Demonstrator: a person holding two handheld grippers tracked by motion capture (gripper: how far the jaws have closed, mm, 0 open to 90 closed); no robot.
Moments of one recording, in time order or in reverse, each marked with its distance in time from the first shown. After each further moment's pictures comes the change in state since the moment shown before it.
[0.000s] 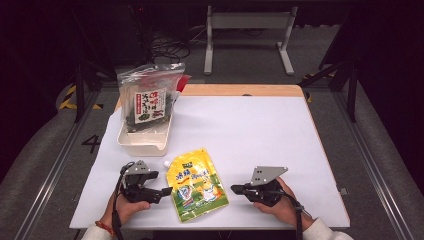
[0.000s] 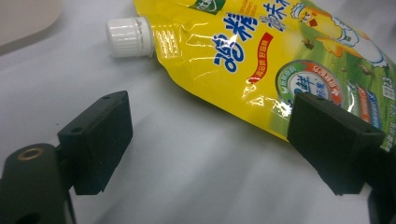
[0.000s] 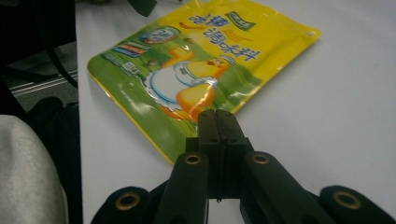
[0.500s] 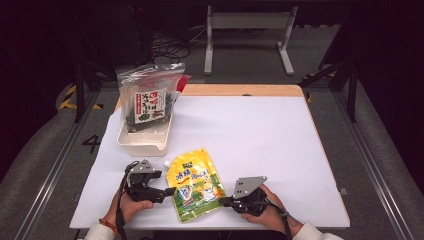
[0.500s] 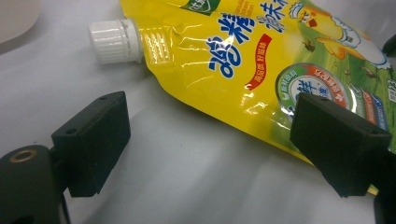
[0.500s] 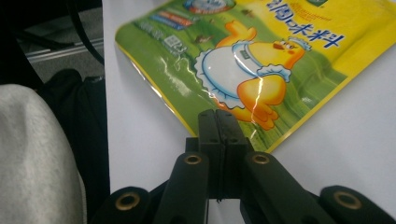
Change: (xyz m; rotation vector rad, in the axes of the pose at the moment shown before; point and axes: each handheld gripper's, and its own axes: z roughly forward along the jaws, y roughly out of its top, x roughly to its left) left arm -0.002 0.005 0.010 0.008 -0.019 0.017; right arm 0.024 -0.001 0.034 0.107 0.068 -0.075
